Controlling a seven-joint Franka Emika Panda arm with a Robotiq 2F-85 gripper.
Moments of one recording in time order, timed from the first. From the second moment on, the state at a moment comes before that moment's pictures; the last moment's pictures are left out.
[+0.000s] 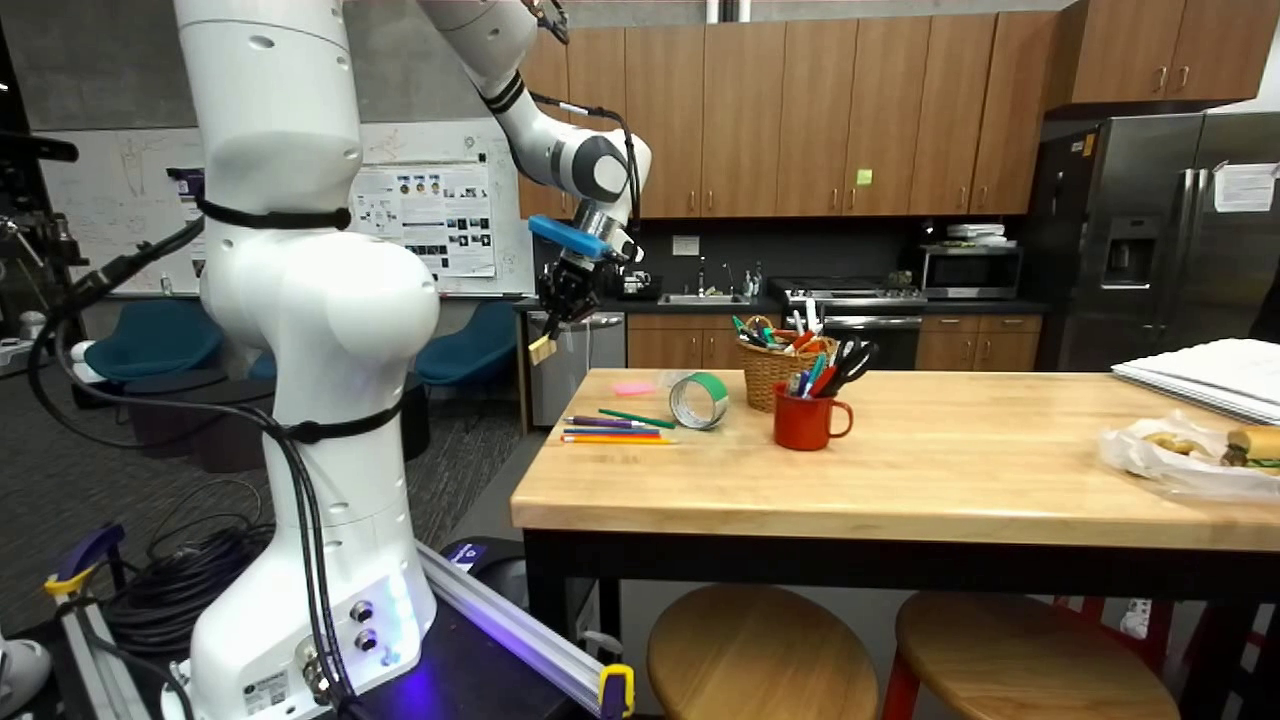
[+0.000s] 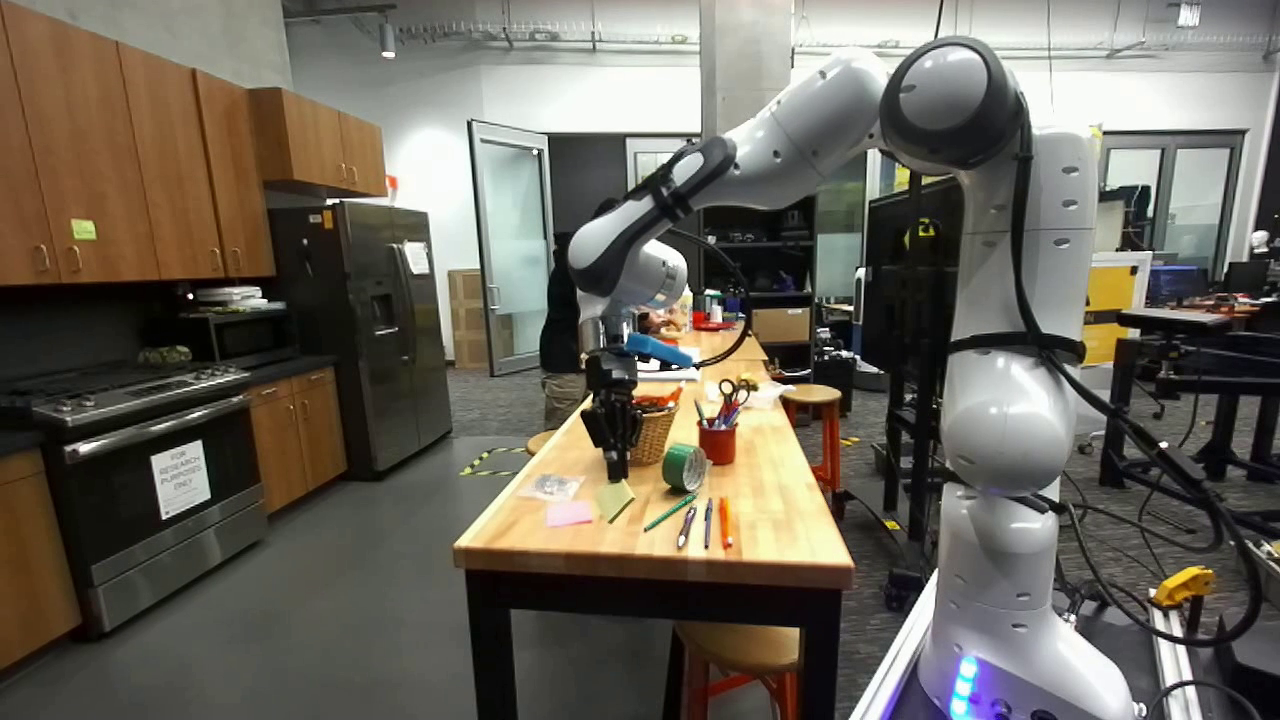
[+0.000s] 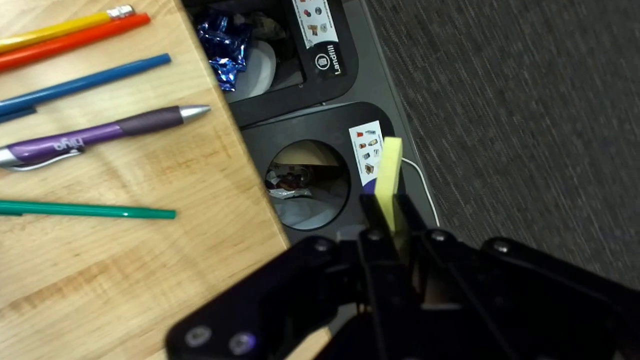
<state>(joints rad) 0.09 -0.03 0.08 -2.21 0.37 1.89 -0.21</state>
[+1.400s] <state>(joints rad) 0.10 0.15 0.11 -2.09 0.38 2.22 -0.20</state>
